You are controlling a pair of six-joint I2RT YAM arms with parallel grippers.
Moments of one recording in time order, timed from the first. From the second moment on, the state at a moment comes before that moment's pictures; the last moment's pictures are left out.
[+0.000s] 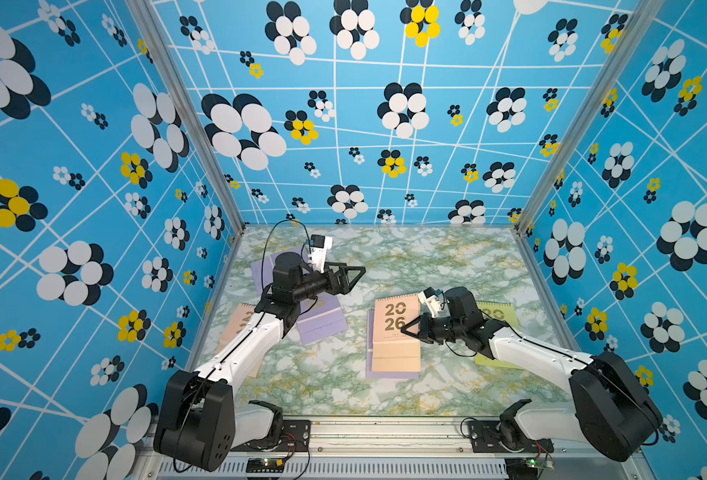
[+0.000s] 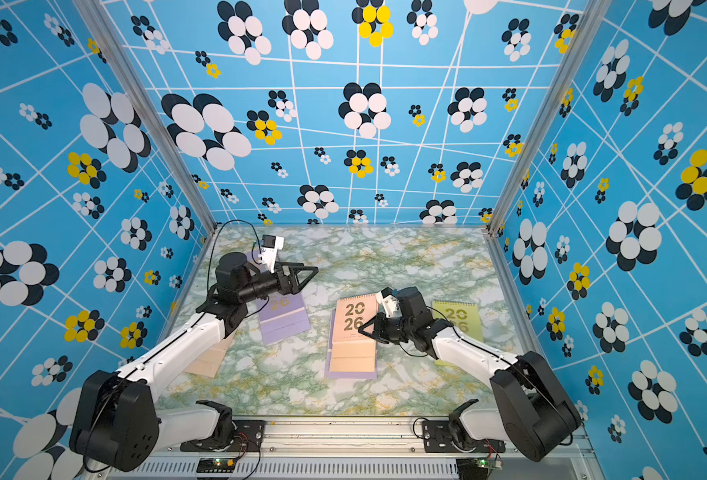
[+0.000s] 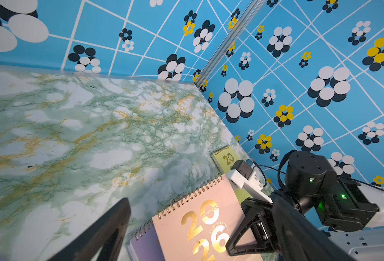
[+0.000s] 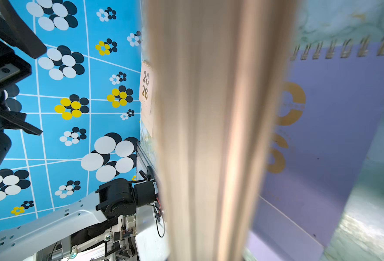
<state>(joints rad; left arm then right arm) -0.27 1.28 0.80 0.27 0.71 -0.50 0.52 1.35 0.61 0.01 -0.63 0.77</state>
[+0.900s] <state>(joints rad) -0.31 1.25 0.74 0.28 0.72 -0.51 0.53 1.46 0.66 -0.06 -0.63 0.72</state>
